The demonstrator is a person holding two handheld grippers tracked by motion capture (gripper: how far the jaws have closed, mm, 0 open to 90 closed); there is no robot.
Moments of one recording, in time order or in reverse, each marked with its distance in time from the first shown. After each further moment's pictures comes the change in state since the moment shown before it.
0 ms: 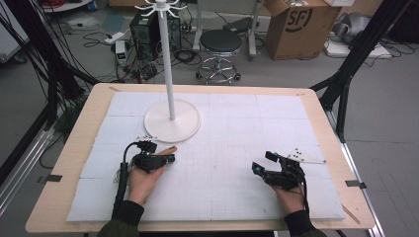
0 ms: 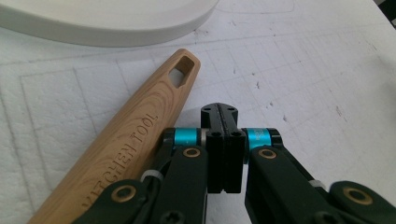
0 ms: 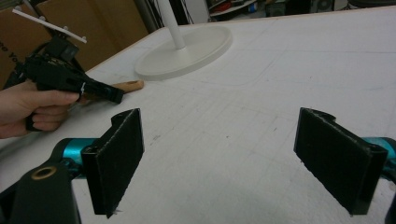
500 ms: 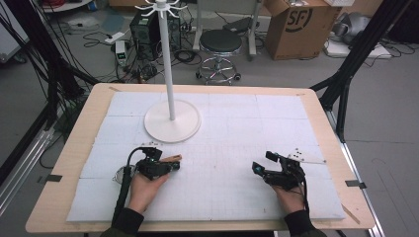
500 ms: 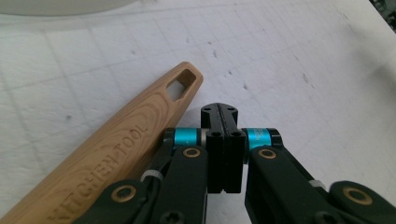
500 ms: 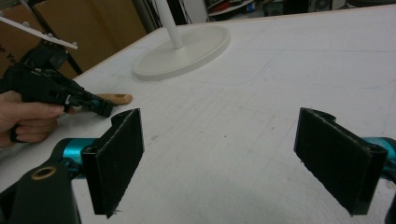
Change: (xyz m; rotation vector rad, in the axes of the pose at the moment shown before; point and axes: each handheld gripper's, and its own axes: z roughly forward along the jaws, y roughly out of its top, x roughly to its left) left arm -0.015 -0.011 -0.001 0.029 -0.050 0.047; right arm -0.001 0.000 0.000 -0.001 -0.007 0.000
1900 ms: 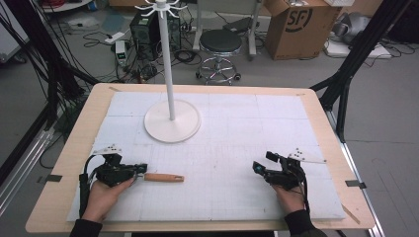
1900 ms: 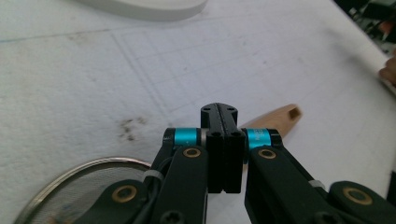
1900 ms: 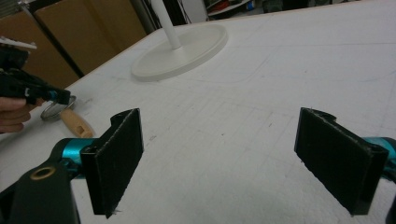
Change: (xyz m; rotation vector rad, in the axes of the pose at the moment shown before) left arm 0.044 -0.025 -0.089 -0.085 -0.077 0.059; right arm -0.005 -0.002 0.001 0.003 0.005 0.033
